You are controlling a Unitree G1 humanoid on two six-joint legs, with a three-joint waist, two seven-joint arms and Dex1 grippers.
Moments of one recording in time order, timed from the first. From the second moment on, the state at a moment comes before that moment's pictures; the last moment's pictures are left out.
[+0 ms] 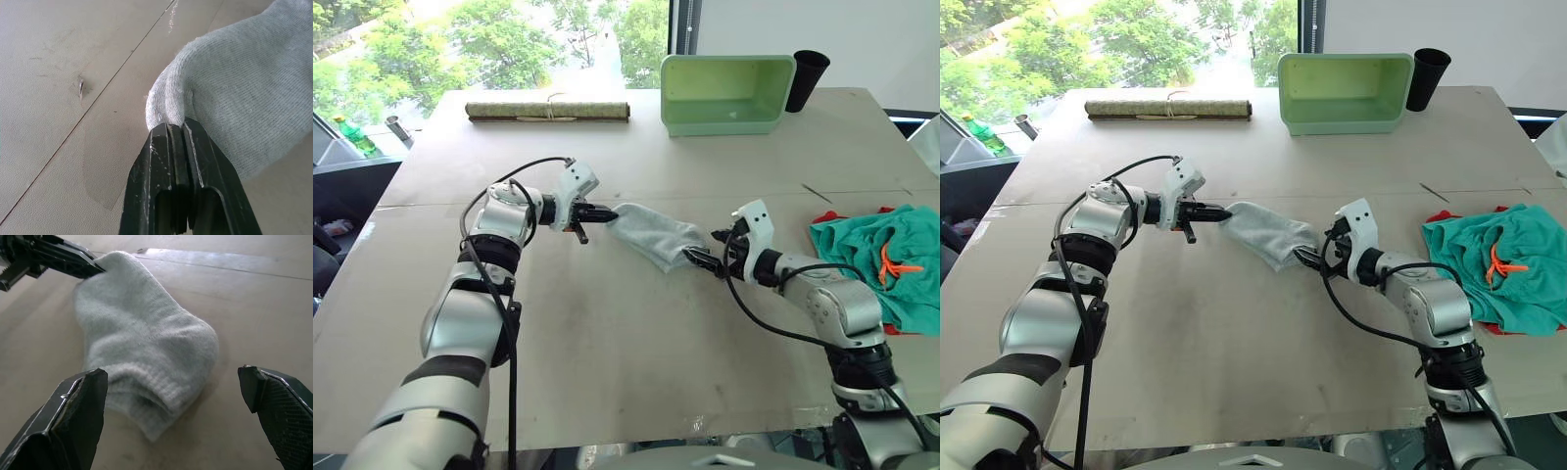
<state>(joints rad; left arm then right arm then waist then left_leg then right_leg) -0.99 0.54 -0.13 0.97 0.00 0.18 -1.21 -0.38 -0.33 0.08 -0.22 0.39 0.88 0.53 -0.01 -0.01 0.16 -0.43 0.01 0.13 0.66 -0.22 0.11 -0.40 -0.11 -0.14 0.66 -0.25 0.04</state>
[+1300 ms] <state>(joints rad) -0.99 0.54 -0.13 0.97 0.00 0.18 -1.21 -0.41 -0.39 0.37 -0.22 0.12 0.59 0.67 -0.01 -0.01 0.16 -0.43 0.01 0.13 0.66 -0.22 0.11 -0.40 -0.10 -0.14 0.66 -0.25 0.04</state>
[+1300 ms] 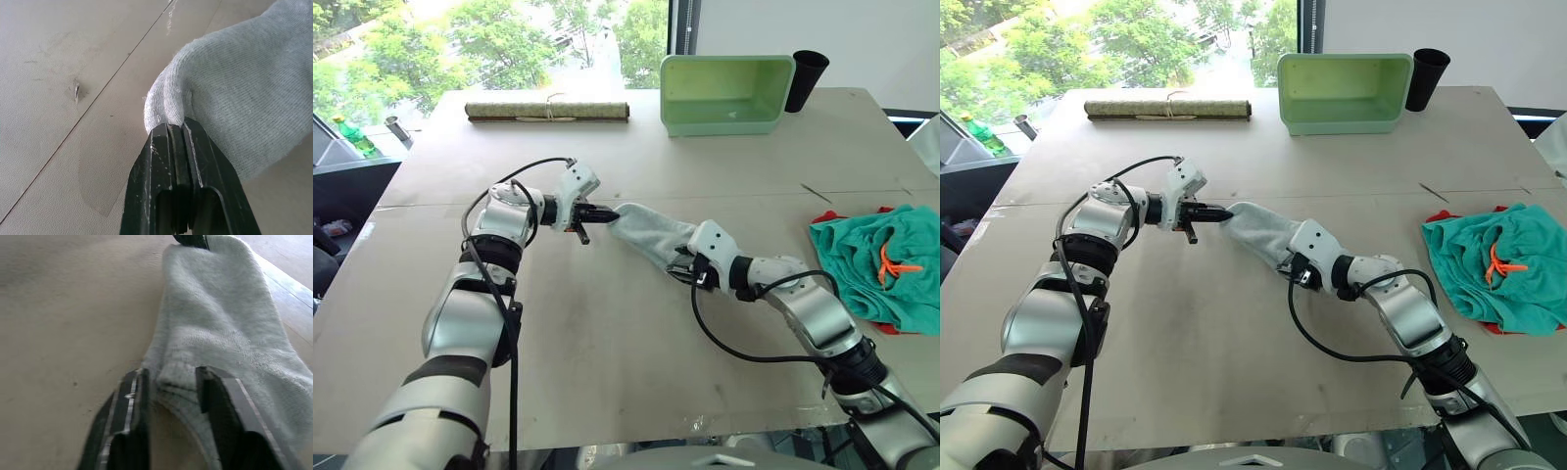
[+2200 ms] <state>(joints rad) -0.99 0.54 -0.13 0.97 0.00 0.18 -1.22 -0.44 -0.33 0.33 -0.34 0.21 0.76 0.65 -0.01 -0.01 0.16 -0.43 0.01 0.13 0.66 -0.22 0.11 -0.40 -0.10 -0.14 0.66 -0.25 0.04</state>
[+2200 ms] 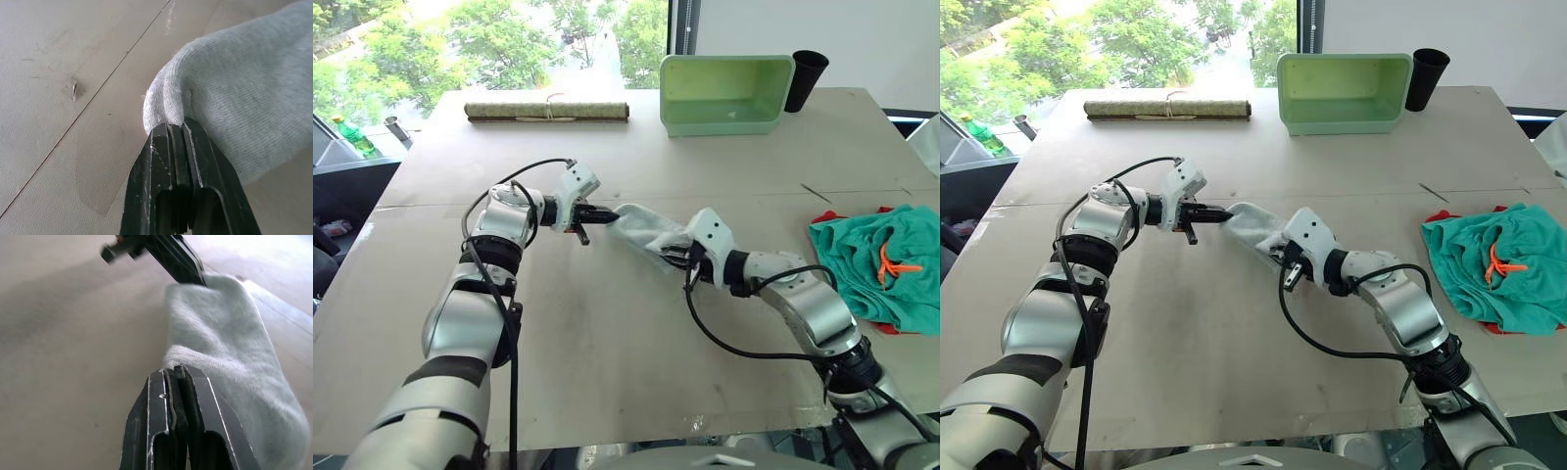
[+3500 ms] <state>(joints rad) -0.99 0.52 -0.11 0.98 0.00 0.17 -1.18 -0.45 -0.23 0.30 -0.10 0.24 0.67 0.61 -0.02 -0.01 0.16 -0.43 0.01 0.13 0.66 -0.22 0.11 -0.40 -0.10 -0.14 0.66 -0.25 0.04</state>
